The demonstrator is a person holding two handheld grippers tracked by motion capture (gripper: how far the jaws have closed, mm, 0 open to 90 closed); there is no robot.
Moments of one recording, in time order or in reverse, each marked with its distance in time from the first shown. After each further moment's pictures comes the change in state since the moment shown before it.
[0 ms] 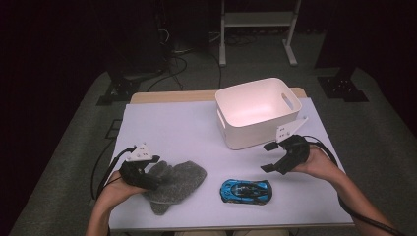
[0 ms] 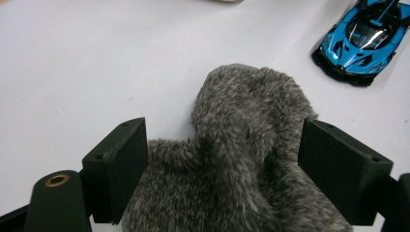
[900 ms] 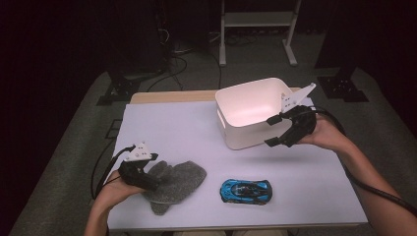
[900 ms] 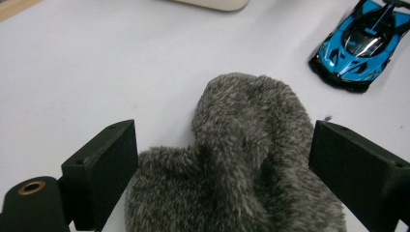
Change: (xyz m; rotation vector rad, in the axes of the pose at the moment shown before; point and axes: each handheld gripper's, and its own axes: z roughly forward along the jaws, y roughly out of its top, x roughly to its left) left arm -0.002 0.004 -0.005 -0.011 0.005 0.013; right arm -0.033 0.053 -0.047 -0.017 -0.010 -0.064
